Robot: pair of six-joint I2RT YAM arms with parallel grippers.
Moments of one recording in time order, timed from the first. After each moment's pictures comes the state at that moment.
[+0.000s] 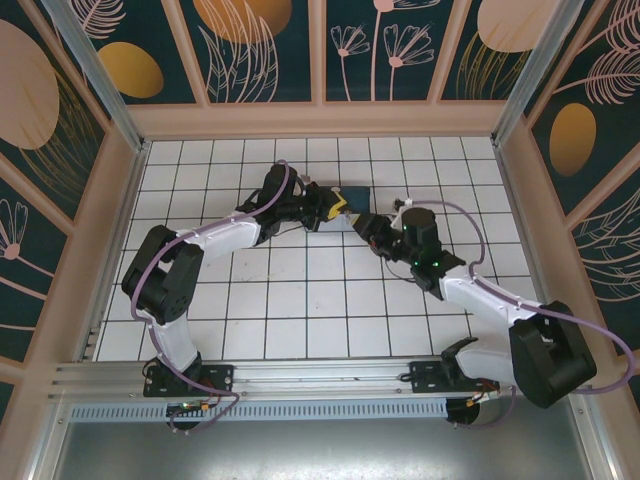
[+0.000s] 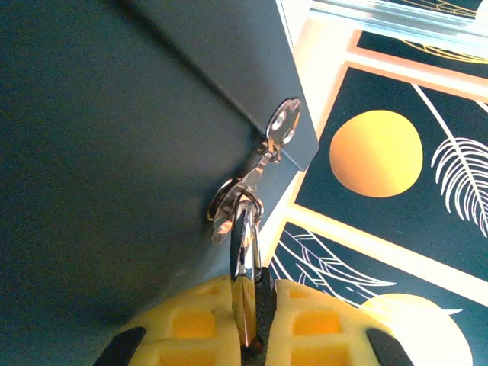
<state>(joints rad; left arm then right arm) -0.58 1.82 1.15 0.23 0.57 -1.58 0.51 1.21 0.55 0.29 -0.31 1.18</state>
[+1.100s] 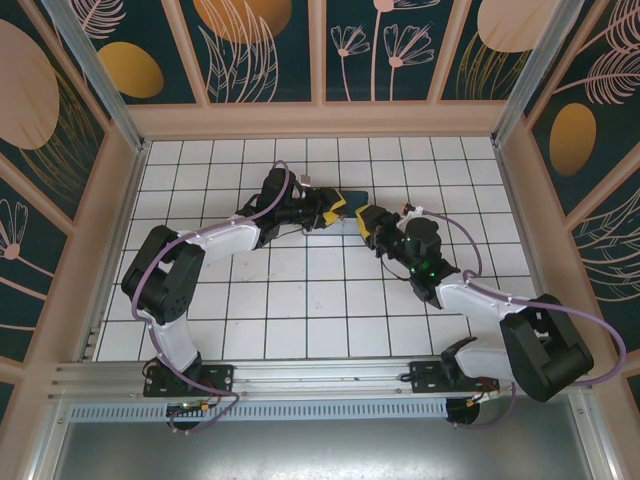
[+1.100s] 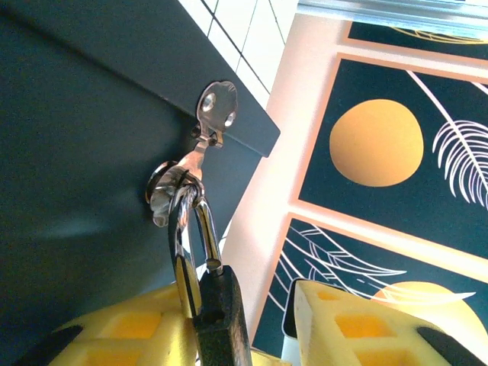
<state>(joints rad) -0.58 1.82 1.11 0.29 0.57 -1.51 0.52 1.24 0.46 0.63 -0.20 1.56</state>
